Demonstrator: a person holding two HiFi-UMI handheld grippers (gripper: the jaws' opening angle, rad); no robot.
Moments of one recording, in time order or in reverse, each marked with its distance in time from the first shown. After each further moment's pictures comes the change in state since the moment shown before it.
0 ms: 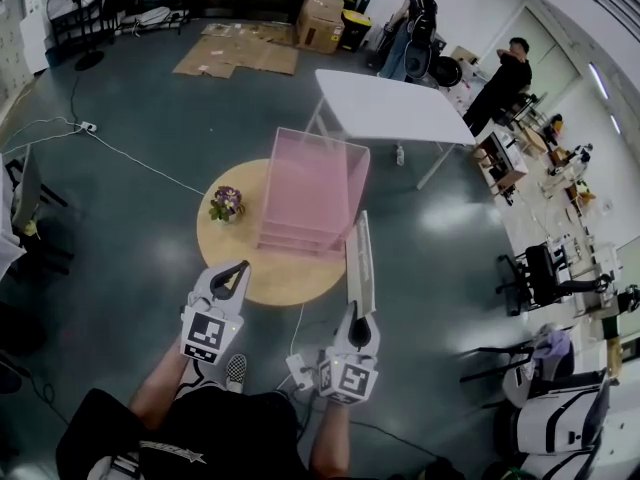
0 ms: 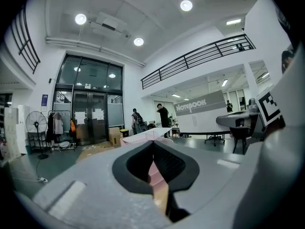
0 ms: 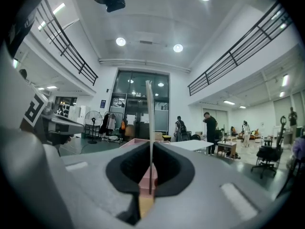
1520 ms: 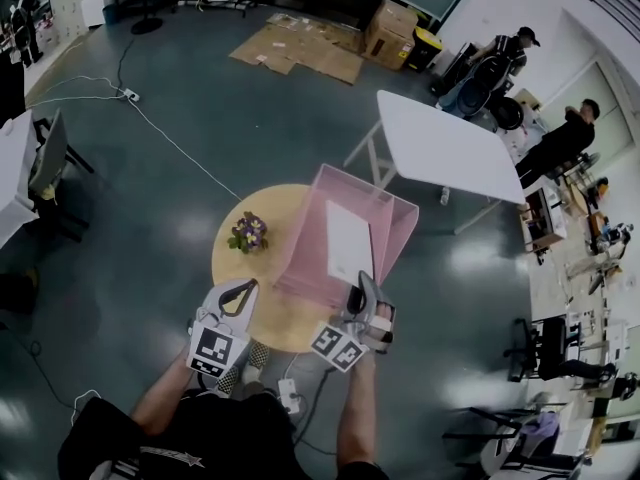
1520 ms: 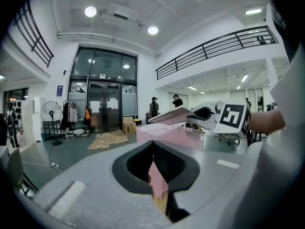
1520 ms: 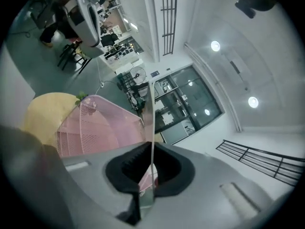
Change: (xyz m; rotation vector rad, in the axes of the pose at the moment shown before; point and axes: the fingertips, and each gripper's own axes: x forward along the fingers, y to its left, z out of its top) left arm 0.073 0.078 -0.054 -0.093 0.119 0.160; right arm 0.247 0.069 -0.025 -1.085 0.040 0.145
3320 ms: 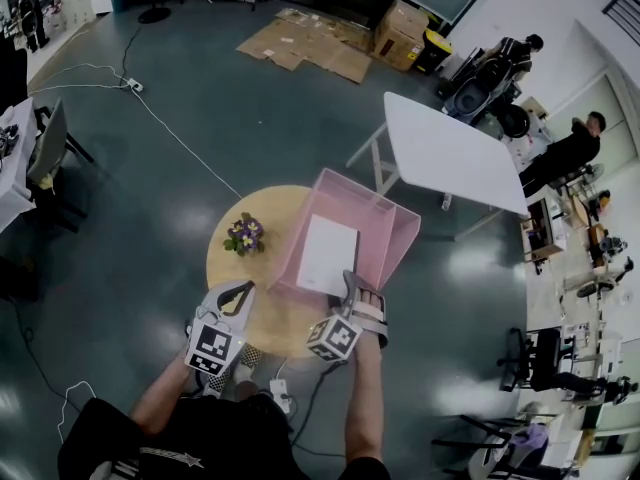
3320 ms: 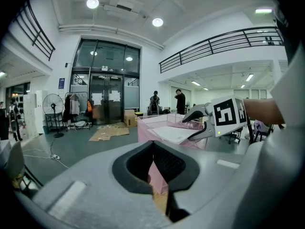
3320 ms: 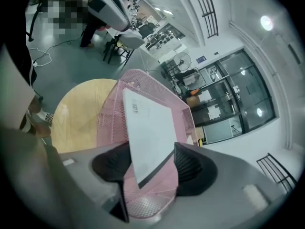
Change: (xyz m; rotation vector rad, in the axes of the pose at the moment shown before) left arm 0.024 0.005 -0.026 -0.044 0.091 0.014; right arm 0.035 0.097 -0.030 -0.244 0.120 0.567
